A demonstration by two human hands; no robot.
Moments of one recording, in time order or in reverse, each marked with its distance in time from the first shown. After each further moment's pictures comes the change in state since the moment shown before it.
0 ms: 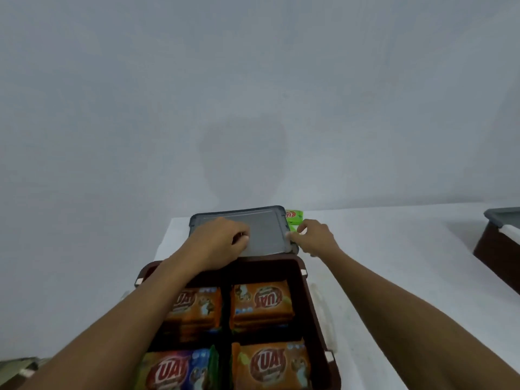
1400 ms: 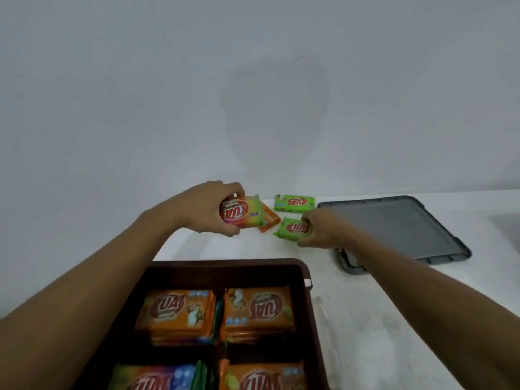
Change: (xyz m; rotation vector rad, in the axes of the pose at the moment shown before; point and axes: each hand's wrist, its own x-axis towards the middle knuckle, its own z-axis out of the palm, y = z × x) left_hand 0.063 -0.043 -0.021 -0.070 -0.266 -0.048; right_hand 0.057 0.019 -0.004 -0.537 -0.243 -0.437
